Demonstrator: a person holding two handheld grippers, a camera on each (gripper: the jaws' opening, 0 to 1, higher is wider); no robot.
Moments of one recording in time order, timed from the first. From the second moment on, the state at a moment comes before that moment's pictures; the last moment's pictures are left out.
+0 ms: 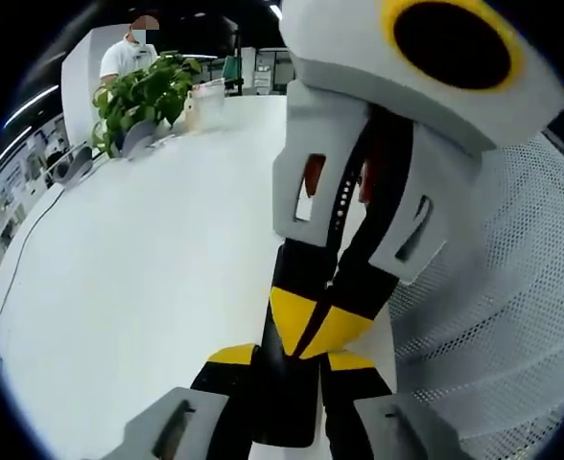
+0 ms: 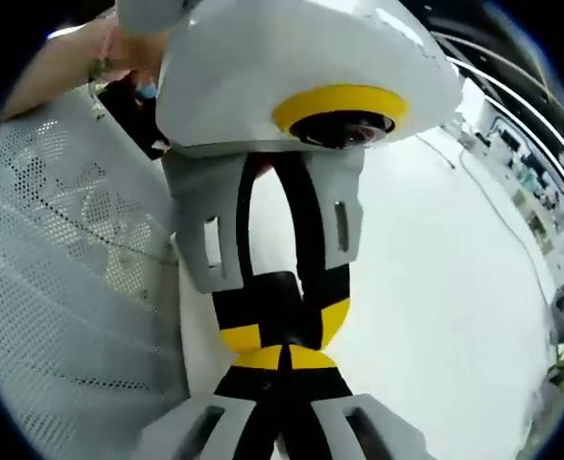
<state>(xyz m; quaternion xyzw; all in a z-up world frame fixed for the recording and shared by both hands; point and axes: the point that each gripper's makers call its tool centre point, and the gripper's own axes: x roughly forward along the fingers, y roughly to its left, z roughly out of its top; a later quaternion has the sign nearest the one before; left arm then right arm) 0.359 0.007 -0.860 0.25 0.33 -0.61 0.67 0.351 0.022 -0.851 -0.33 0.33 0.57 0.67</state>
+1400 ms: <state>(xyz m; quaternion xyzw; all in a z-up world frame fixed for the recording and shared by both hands) 0.377 0.012 -0.750 0.09 0.24 -0.50 0.83 0.359 -0.031 -0.866 -0.32 0.37 0.57 0.67</state>
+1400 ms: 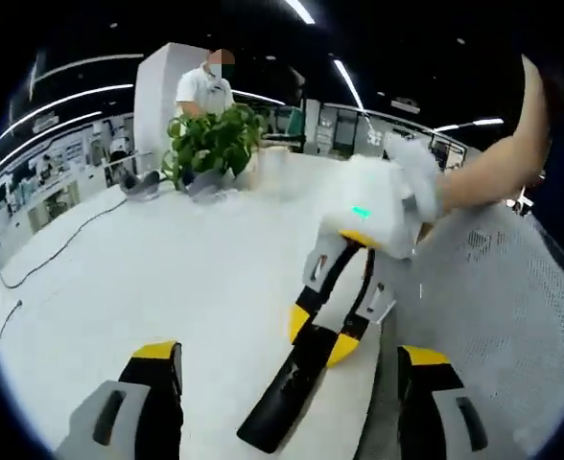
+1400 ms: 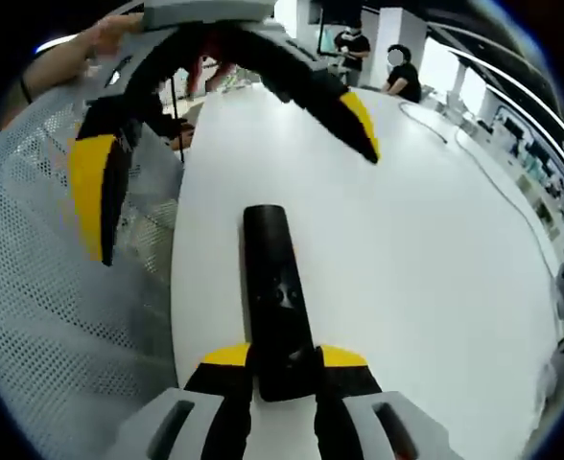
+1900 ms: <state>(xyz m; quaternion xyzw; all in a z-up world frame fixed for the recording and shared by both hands) 0.351 0.073 -0.664 0.02 0.14 -0.34 0.93 0.359 -0.031 -0.866 -0.32 0.37 0.56 0.67</state>
